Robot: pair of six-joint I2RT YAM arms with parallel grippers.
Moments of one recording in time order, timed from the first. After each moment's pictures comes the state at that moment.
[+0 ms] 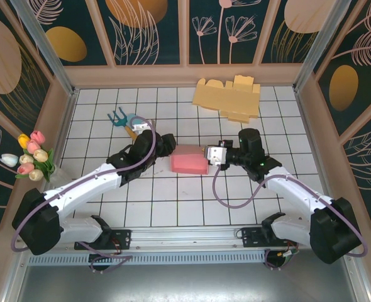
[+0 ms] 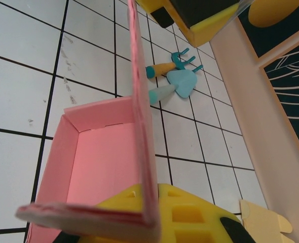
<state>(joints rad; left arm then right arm) -0.76 1.28 0.86 -0.20 -0.31 -0.85 0.49 1.15 0.62 0.06 -0.59 -1.03</state>
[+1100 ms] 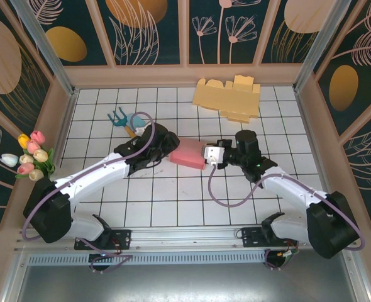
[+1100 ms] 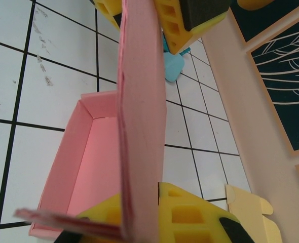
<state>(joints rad) -0.74 1.40 0.98 -0.33 -0.15 -1.21 0.53 1.20 0.60 0.16 -0.47 -1.03</state>
